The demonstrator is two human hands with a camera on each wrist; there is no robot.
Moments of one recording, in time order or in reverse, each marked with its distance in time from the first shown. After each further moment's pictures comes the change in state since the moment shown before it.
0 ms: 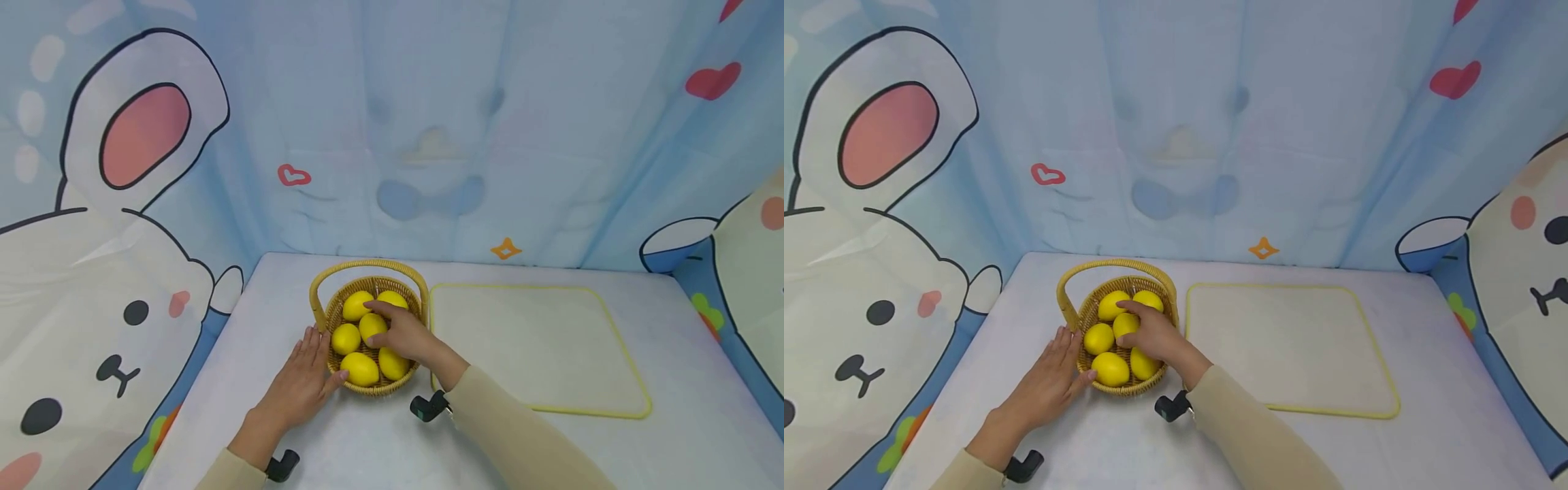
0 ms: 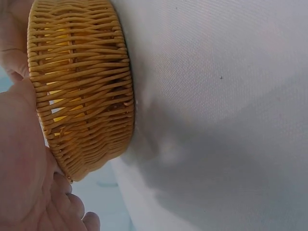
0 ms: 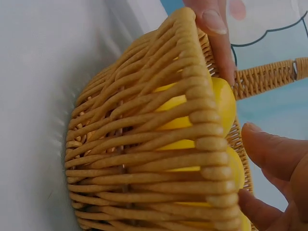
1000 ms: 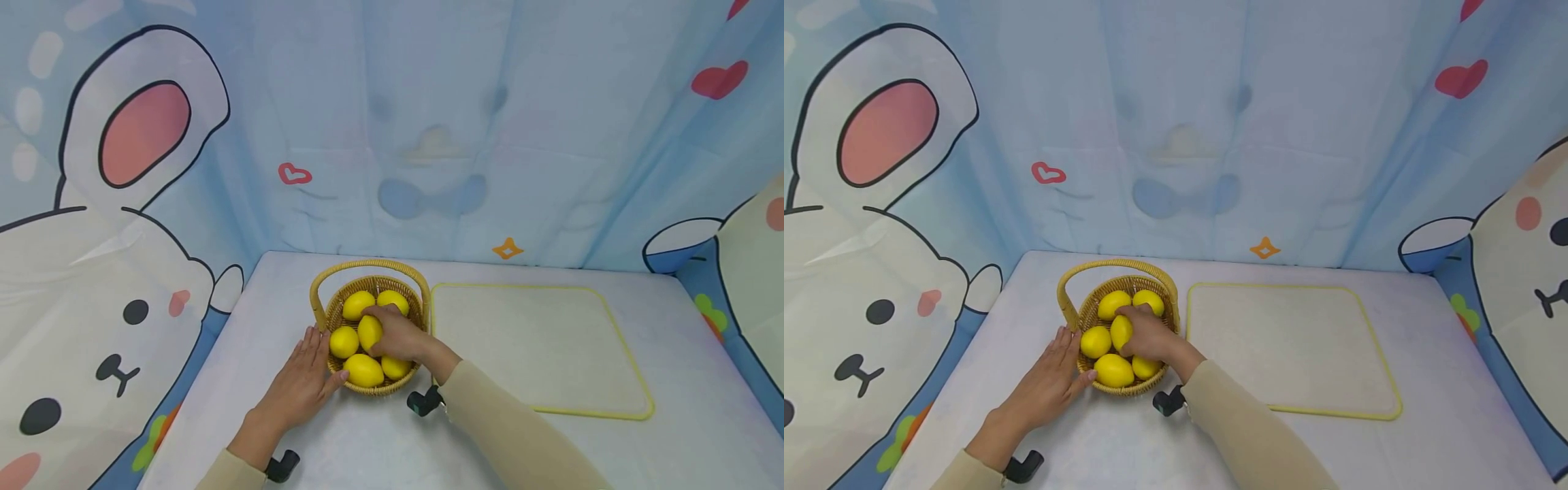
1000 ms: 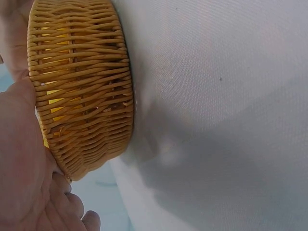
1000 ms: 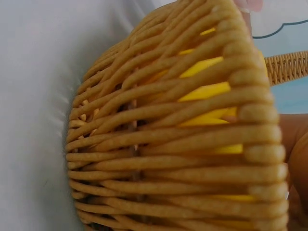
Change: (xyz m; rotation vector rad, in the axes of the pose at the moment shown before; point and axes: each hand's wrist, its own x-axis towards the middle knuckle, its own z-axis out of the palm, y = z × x) left_hand 0.000 -0.002 0.001 -0.005 0.001 -0.004; right_hand 0.015 0.004 0.008 -0.160 -0.113 0.021
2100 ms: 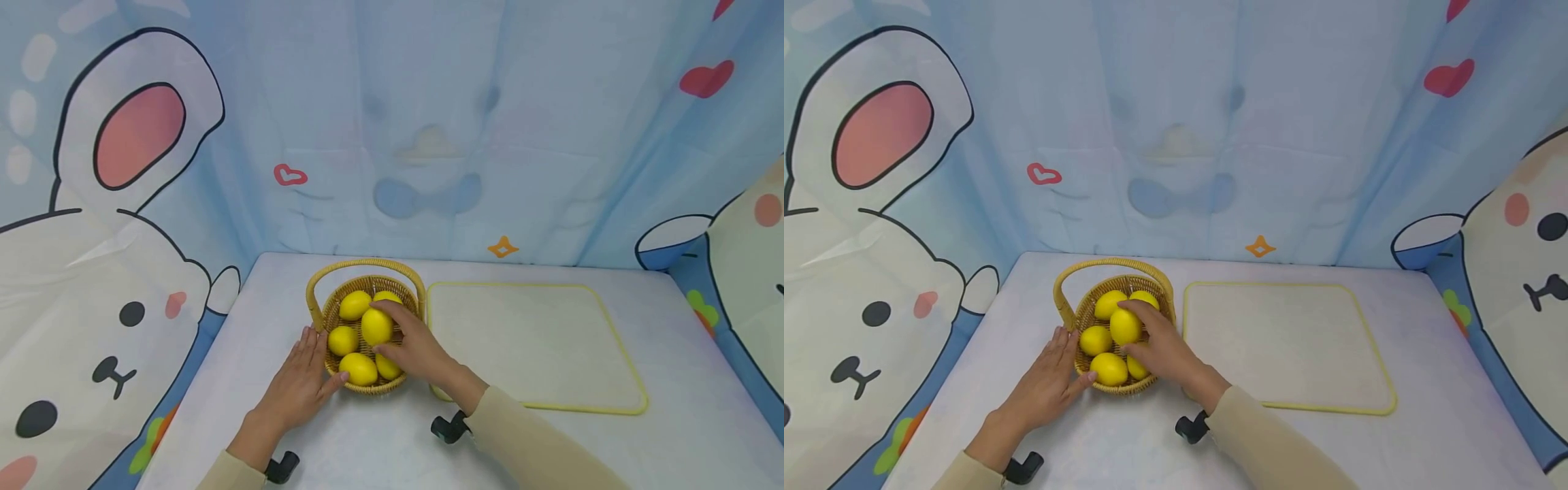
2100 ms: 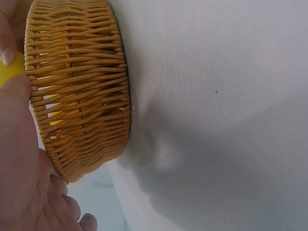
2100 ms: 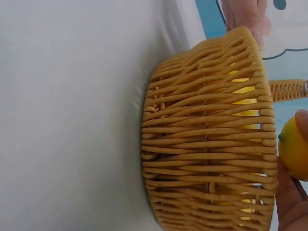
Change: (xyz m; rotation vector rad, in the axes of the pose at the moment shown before) left_hand -0.001 0.005 0.000 -0.043 0.004 -0.023; right_hand -0.053 0.009 -0.004 0.088 0.272 -0.355
